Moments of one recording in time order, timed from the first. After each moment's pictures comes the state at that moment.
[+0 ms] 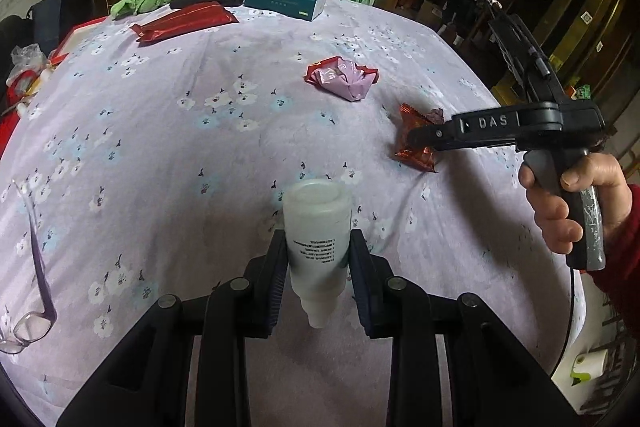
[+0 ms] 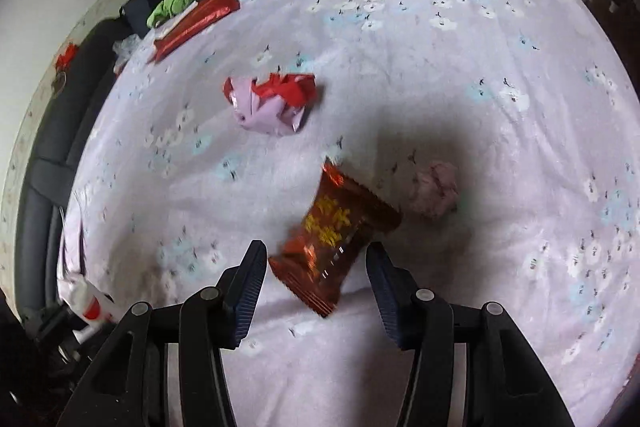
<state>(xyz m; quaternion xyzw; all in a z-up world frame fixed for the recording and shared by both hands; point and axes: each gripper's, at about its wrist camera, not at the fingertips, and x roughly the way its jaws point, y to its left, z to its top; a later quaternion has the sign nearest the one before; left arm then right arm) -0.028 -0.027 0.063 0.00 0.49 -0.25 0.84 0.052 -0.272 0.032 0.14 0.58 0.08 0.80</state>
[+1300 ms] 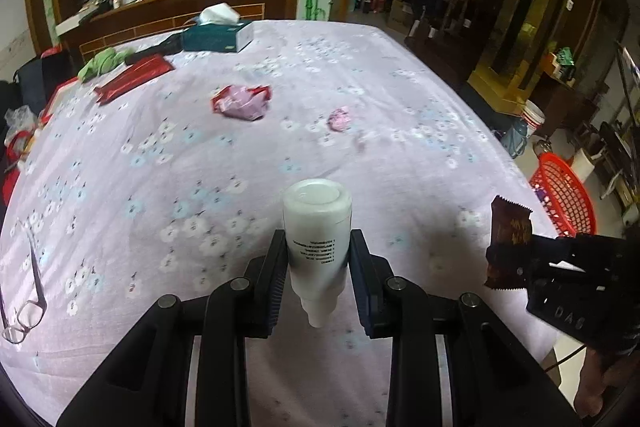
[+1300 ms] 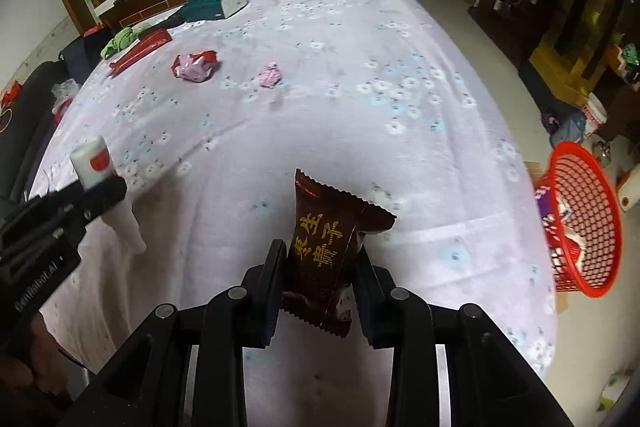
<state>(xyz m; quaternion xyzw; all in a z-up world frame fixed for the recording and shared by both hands) -0.107 -0.125 0.103 0.06 0.43 -0.27 0.86 -0.184 -0.292 0.096 0.11 0.51 -0.12 0.85</state>
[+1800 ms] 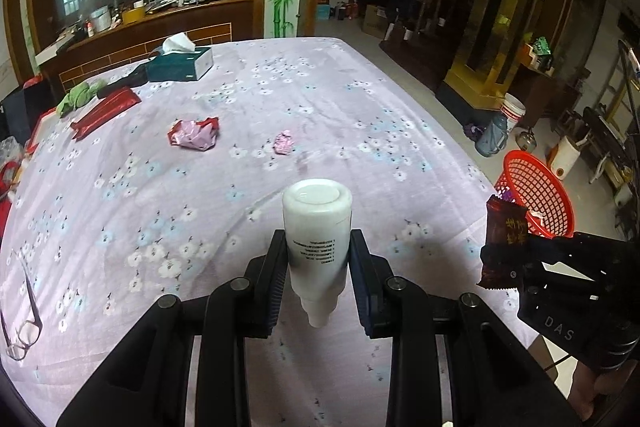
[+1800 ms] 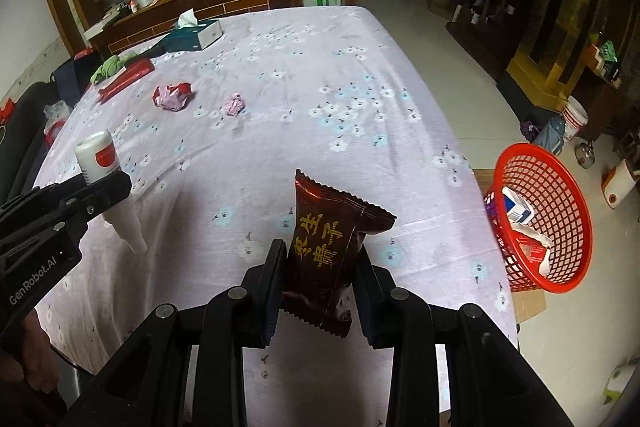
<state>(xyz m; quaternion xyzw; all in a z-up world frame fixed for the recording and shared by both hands) -0.133 -0.170 0.129 0.08 0.41 -0.31 0.85 -0.218 -0.320 0.121 0.11 0.47 -0.15 0.86</state>
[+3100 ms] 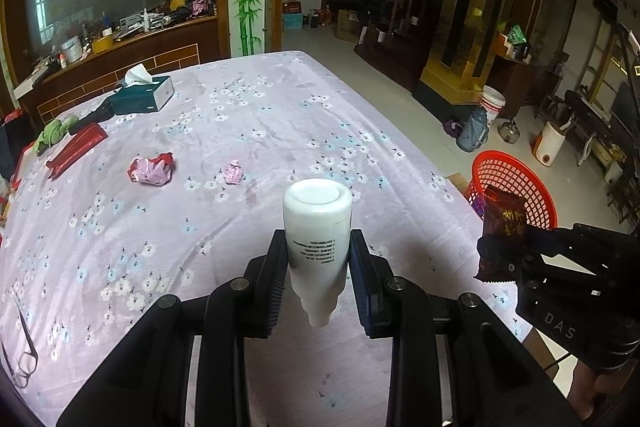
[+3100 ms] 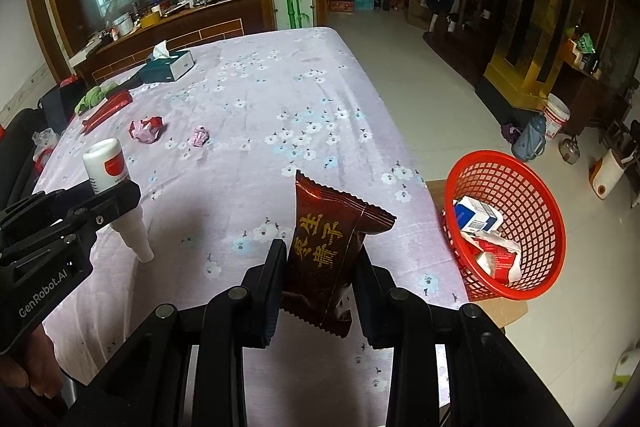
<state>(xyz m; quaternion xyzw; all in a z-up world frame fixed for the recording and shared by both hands) -0.146 -0.222 0.142 0.11 0.38 -0.35 0.85 -0.241 -0.358 0.139 0.12 0.44 -0.19 0.87</state>
